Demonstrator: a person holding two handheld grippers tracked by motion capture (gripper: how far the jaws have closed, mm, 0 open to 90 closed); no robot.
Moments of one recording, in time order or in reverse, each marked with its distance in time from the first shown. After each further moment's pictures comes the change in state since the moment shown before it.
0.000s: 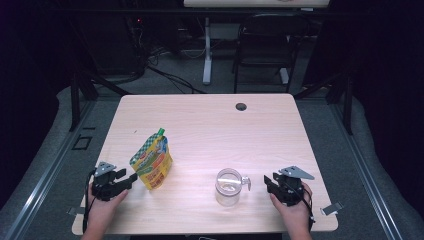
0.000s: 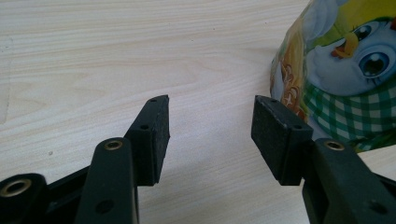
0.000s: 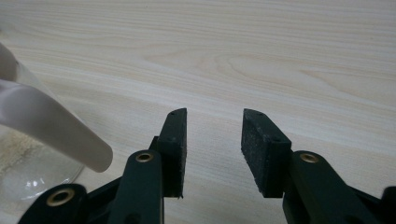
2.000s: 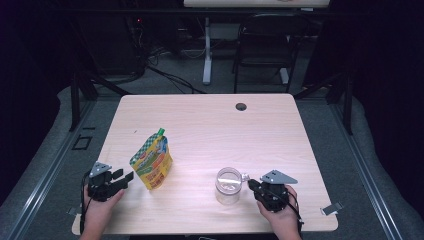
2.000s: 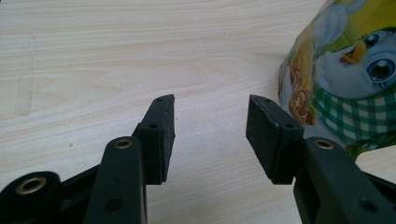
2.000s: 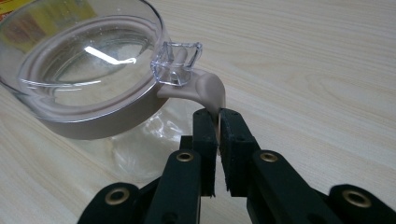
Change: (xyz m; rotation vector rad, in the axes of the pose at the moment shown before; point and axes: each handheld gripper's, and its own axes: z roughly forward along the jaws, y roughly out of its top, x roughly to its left) left arm 0.006 -0.002 -0.008 -0.019 0.017 -0.029; right arm 0.049 0.006 -0.009 0.013 0.166 -0.141
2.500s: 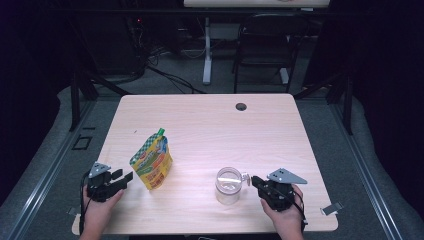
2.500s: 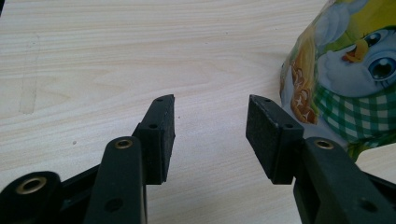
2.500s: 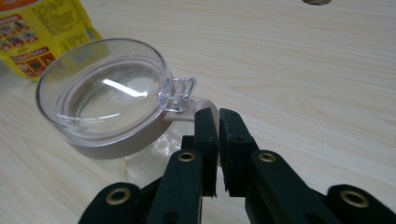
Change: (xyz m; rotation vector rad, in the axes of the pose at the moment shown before) left arm 0.001 -0.001 -0.002 0.006 0.007 0.000; right arm -0.005 0.008 -0.018 -0.083 0.016 0.049
